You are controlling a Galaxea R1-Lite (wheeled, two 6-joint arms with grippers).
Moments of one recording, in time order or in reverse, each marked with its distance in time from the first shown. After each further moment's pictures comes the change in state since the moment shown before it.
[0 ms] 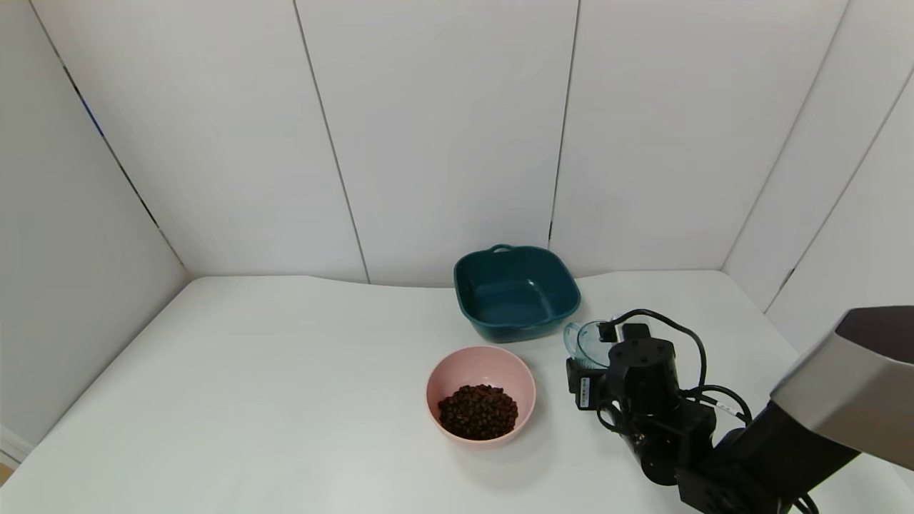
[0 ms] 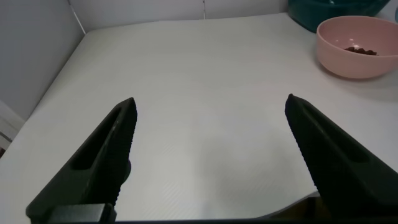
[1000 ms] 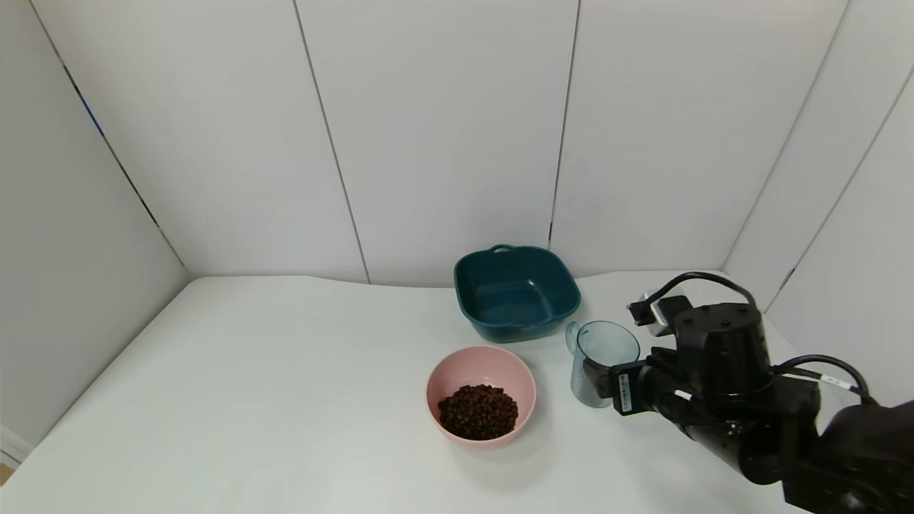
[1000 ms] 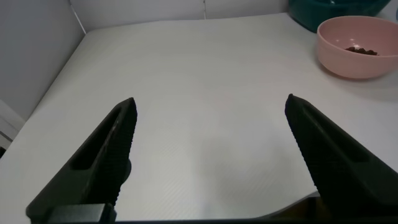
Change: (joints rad) left arm 0.000 0.000 0.000 0.000 0.000 0.000; right arm -0.019 -0.369 0.041 0.385 0.194 -0.112
